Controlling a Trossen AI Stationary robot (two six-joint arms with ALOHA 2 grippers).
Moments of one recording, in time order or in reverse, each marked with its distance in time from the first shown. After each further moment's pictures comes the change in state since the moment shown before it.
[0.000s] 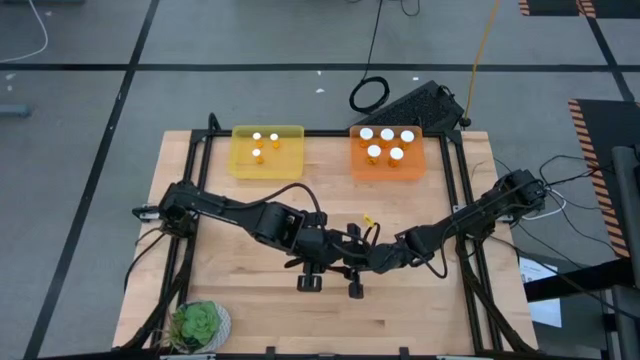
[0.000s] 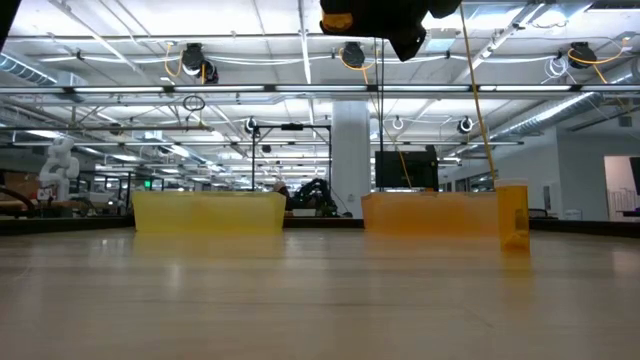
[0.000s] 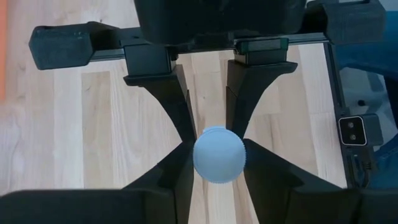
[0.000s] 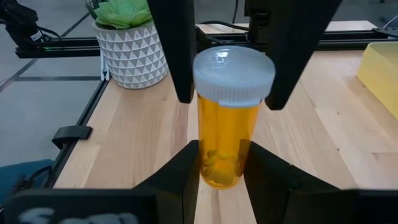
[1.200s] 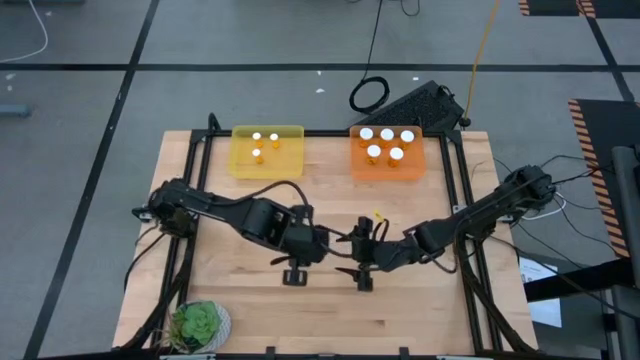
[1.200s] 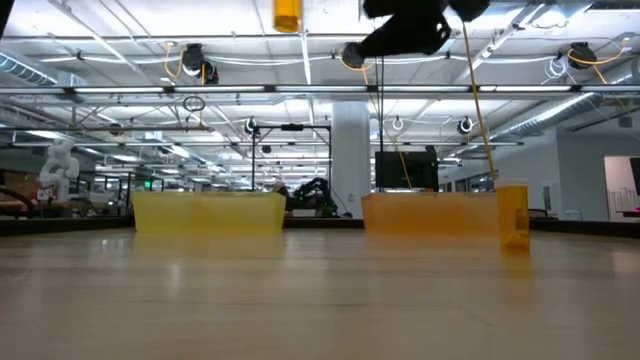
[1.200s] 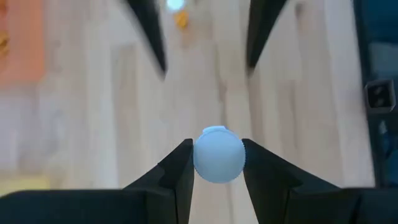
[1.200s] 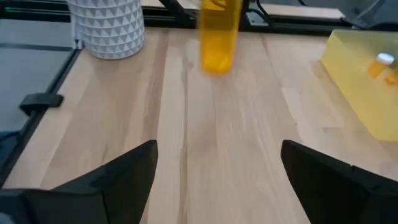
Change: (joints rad) left arm -0.017 -0.057 0.003 -0.149 -0.070 0.008; right arm 0.008 -0.100 -0.009 -0.213 0.077 -0.022
